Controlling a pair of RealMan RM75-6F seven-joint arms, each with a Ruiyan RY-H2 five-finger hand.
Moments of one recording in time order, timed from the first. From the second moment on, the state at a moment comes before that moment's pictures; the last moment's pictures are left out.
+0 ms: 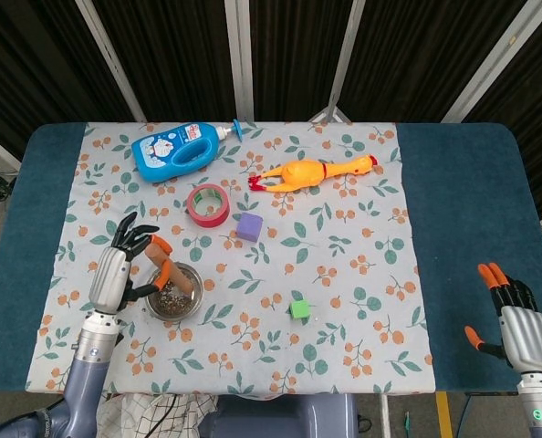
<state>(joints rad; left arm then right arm) -0.42 -1.57 -0.15 -1.69 1.47 1.53 -0.11 0.08 -1.08 0.05 -1.71 -1.40 1.37 0.02</state>
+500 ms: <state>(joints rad) -0.41 -1.60 -0.12 -1.58 1.54 1.51 -0.13 0.08 -1.08 0.05 -1.71 -1.40 1.37 0.02</state>
